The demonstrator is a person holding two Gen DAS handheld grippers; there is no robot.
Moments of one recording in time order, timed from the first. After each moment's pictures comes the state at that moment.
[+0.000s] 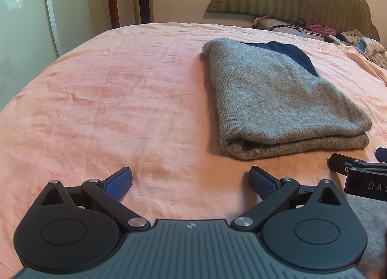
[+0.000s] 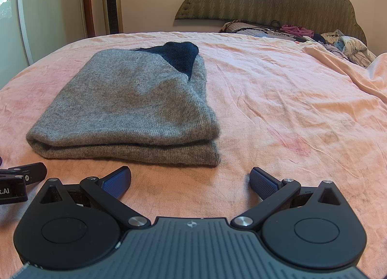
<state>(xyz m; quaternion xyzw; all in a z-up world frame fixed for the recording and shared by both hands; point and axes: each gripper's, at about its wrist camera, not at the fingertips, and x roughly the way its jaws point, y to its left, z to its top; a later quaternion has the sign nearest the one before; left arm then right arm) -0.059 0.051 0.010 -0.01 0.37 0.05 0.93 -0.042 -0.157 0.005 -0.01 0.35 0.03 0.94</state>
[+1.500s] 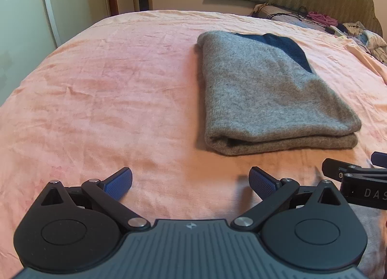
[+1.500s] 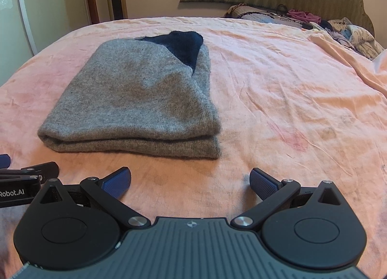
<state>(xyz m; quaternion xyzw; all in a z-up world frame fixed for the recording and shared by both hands) -0.056 0.041 0.028 -0.01 0.41 0.04 0.91 -0.042 -0.159 0.026 -0.01 0.40 0.05 0.92</state>
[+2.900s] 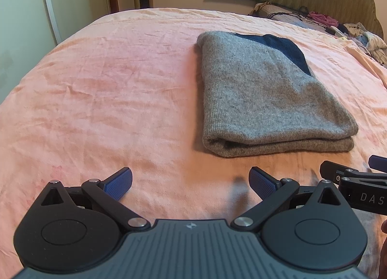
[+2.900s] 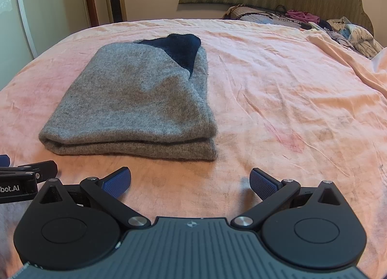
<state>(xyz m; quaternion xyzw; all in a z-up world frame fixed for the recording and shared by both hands) -0.054 0.039 0.032 -0.02 0.42 0.05 0.91 -0.042 -0.161 0.028 -0.01 0.40 0.05 0.92</state>
